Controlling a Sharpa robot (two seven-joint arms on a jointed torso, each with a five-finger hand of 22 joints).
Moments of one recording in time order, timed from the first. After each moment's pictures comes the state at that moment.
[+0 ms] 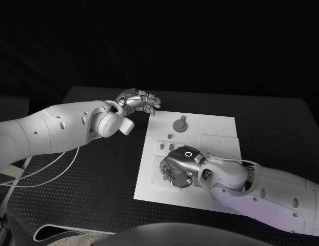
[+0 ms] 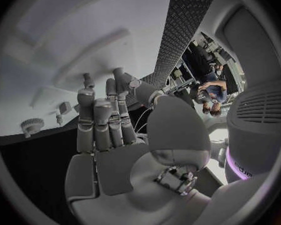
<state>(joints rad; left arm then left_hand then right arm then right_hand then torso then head) 1.21 -0.78 -0.11 1.23 -0.21 -0.12 0.25 1.04 -0.06 0.49 -0.28 0.05 0.90 0.17 0.27 0.52 1.17 0.11 0.10 0.30 1.01 0.03 0.77 0.46 0.04 1.04 -0.07 0.25 1.07 1.04 -0.54 -0.18 1.53 -1.83 -0.27 -0.05 1.17 -0.09 0.76 -0.31 0.07 1.04 0.10 0.32 0.57 1.30 0.04 0.16 0.32 1.21 -0.06 1.32 0.74 0.20 1.12 -0.01 0.93 1.31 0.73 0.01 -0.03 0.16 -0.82</state>
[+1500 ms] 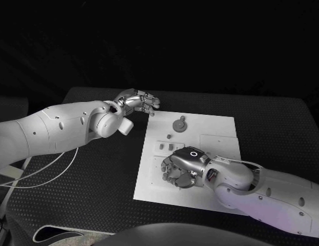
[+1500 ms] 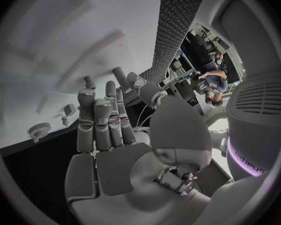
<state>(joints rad) 1.21 -0.78 -0.11 1.23 -0.21 -0.12 0.25 1.04 -0.06 0.49 -0.28 0.05 0.90 0.17 0.27 0.51 1.17 0.11 0.10 0.30 1.01 0.03 0.77 0.46 0.03 1.04 -0.07 0.25 1.07 1.03 -0.58 -0.18 1.55 -1.72 -0.32 -0.02 1.09 -0.18 0.67 -0.28 0.07 0.93 0.16 0.26 0.55 1.21 0.09 0.10 0.31 1.19 -0.03 1.32 0.75 0.20 1.11 -0.01 0.92 1.31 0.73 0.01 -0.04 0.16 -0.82</state>
